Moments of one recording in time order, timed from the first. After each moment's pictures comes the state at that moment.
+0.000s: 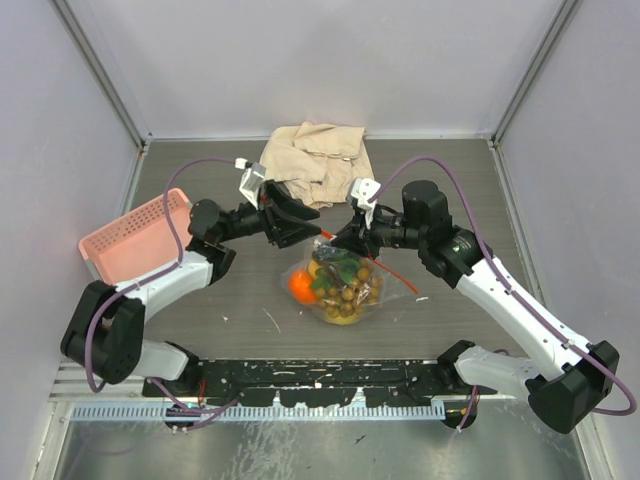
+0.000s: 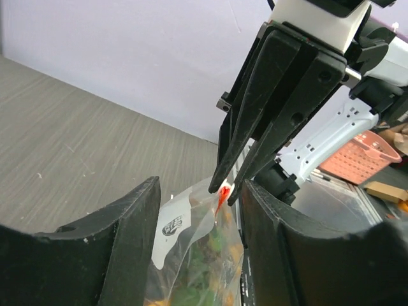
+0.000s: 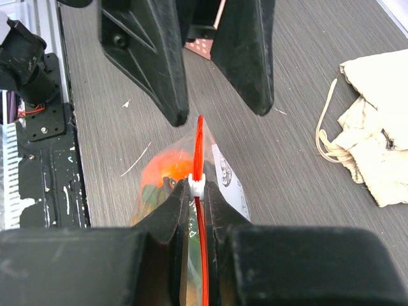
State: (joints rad) left arm -0.48 1.35 0.73 1.02 0.90 -0.72; right arm 0.59 1.08 1.04 -0.33 -0.62 -0.23
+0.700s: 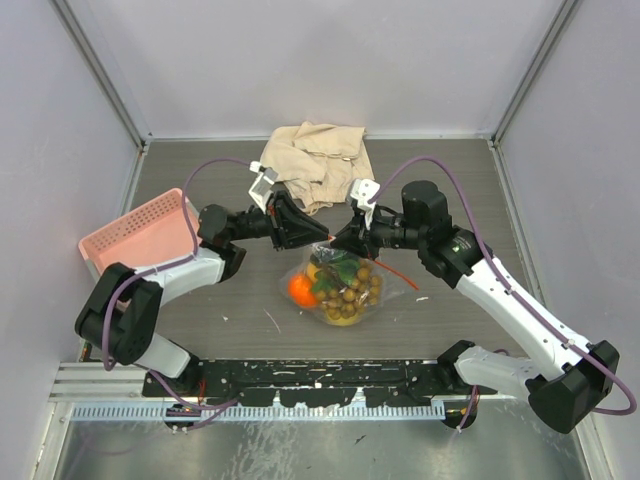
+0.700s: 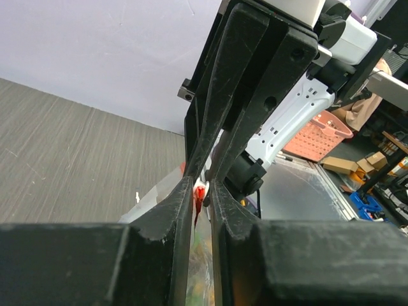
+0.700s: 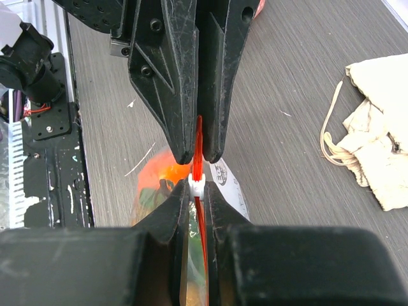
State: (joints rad) left arm -0.52 1.49 0.75 1.27 1.02 -0.88; right arm 0.59 1.08 1.04 -0.33 -0.64 -0.23
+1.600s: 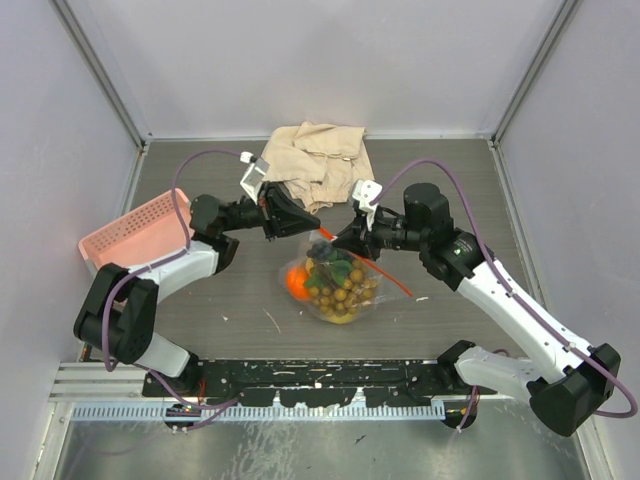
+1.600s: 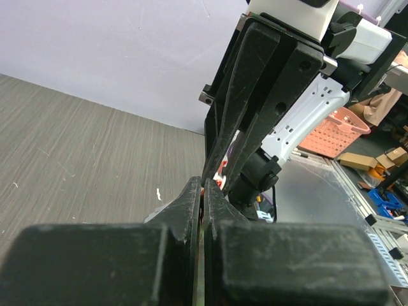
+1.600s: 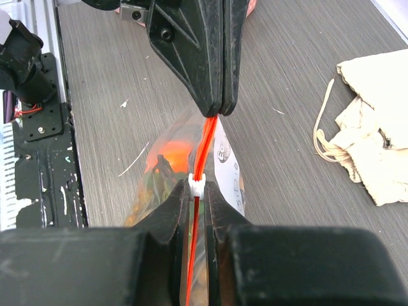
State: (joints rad) left arm -0.44 1.49 0.79 1.22 1.08 -0.85; right arm 0.59 1.06 1.02 -0.31 -0.62 -0.23
